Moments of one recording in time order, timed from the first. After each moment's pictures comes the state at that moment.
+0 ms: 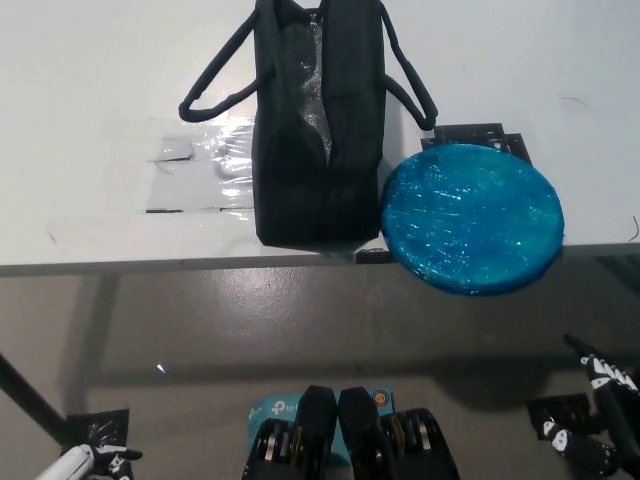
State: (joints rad) left_arm 0.21 0.58 -0.09 -0.44 0.25 0.43 -0.37; right_arm 0.05 -0.34 0.16 -0.01 -0.59 0.01 -0.08
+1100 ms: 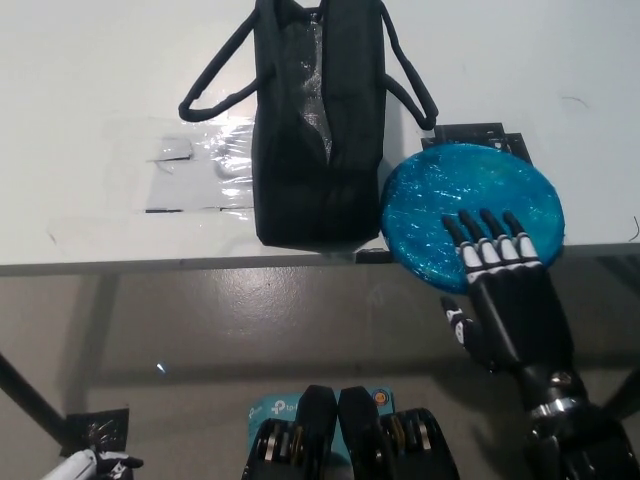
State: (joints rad) left_arm 0.21 0.57 -0.07 -0.44 0.32 0.44 -0.46; right_arm -0.22 -0.22 0.37 -0.11 -1.25 0.14 -0.07
